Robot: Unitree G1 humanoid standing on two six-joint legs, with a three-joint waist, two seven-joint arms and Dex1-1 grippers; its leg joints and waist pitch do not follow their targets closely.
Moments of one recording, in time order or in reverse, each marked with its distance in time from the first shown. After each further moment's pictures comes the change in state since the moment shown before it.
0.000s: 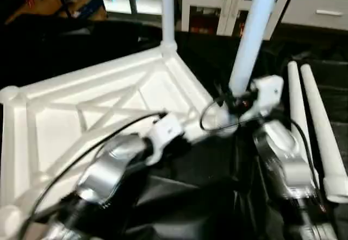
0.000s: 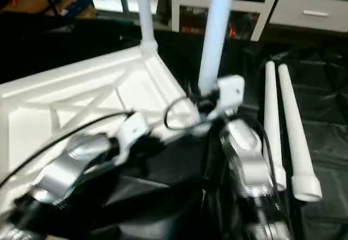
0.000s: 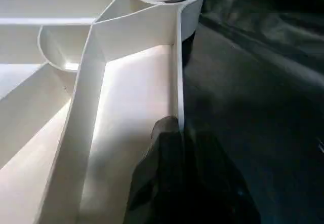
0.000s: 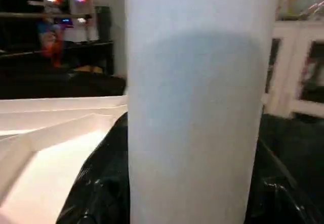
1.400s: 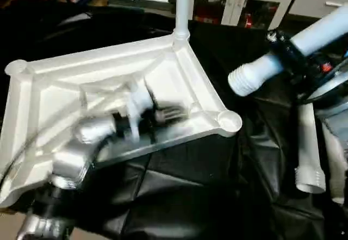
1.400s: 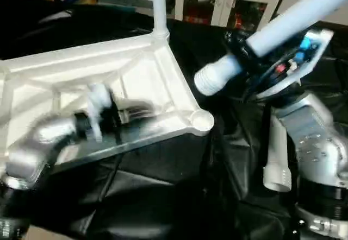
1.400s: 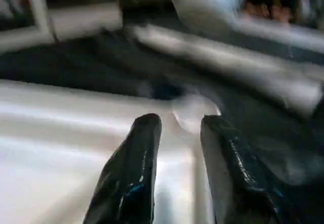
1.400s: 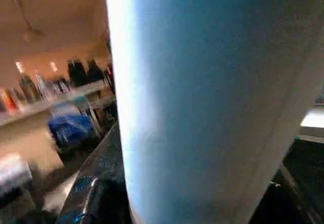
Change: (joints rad) left arm -0.045 0.135 0.296 -0.062 -0.400 -0.203 -0.195; right arm -0.056 -0.324 -0.302 -0.342 0.781 0.550 0.308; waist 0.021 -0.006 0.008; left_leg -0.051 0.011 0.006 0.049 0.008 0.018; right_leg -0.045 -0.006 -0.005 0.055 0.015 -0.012
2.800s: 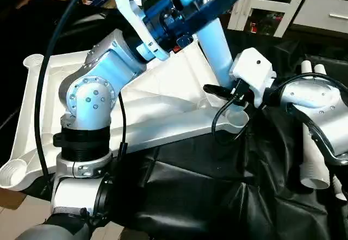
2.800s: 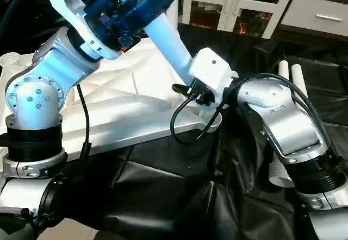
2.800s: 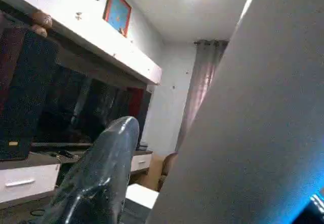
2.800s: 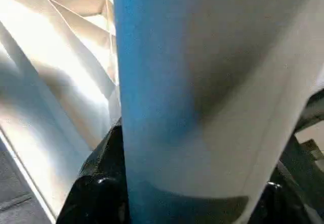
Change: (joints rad) left arm -0.426 -0.230 0.179 -0.032 -0.516 0.259 0.227; right arm -0.195 -0.195 0.559 -0.001 -0.768 -0.084 0.131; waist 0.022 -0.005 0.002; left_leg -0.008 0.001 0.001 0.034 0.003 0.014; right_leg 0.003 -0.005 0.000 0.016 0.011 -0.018
